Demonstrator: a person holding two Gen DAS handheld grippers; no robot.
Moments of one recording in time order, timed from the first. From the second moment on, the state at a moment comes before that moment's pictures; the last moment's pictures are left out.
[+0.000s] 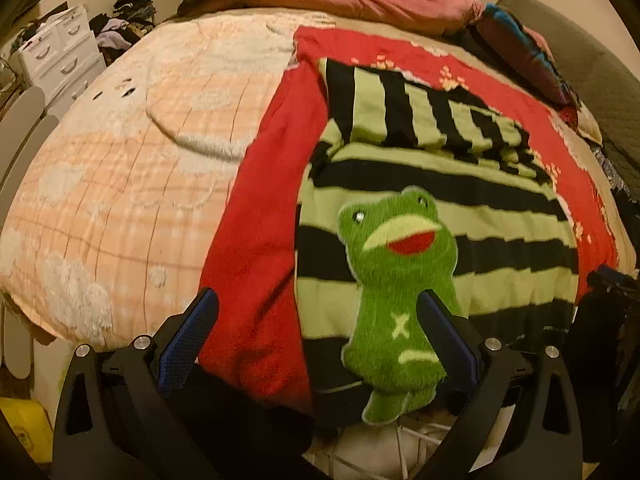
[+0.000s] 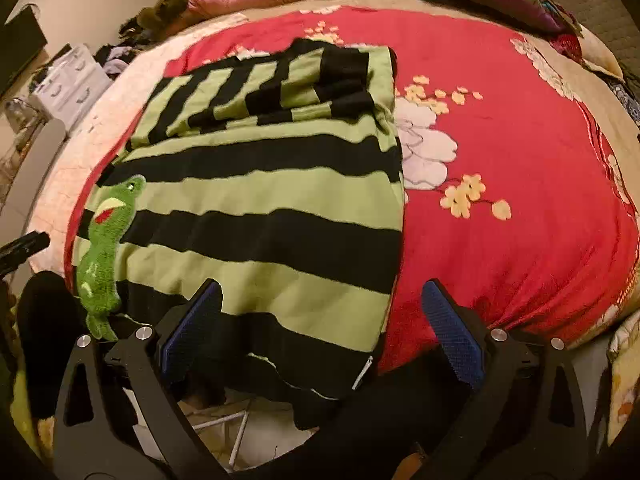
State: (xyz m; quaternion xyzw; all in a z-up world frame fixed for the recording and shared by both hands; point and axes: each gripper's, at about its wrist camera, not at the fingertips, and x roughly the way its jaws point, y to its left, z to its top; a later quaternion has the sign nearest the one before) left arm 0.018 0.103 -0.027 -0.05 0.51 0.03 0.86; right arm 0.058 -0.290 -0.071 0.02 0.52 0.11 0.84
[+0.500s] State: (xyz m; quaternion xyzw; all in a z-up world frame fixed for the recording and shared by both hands) left arm 0.021 0.090 -0.081 -0.06 0.60 0.00 0.80; right arm 0.067 -0.286 -0.113 0.00 0.62 0.09 0.78
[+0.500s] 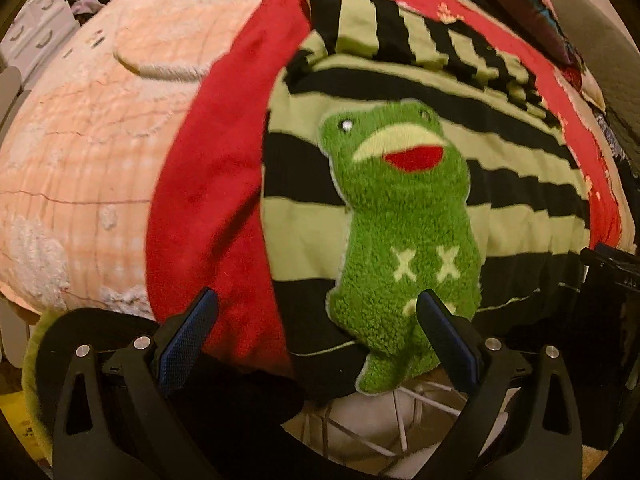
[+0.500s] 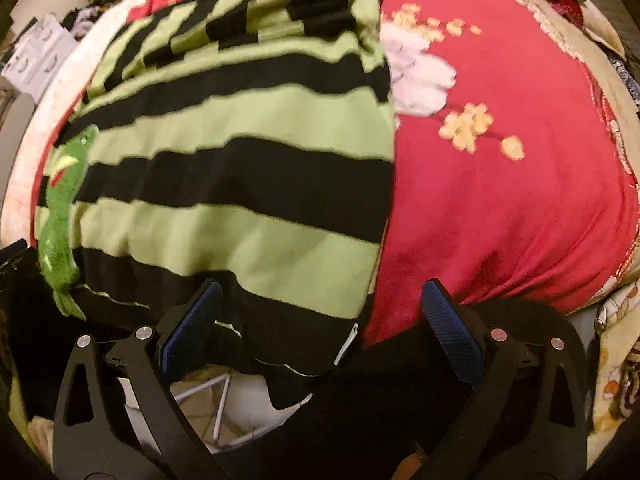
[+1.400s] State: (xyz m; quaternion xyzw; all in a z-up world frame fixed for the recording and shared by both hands) left arm 0.020 0.091 -0.079 -0.17 0.57 -0.09 0.80; right arm 0.064 -0.290 -0.101 0.07 0.59 0.21 0.77
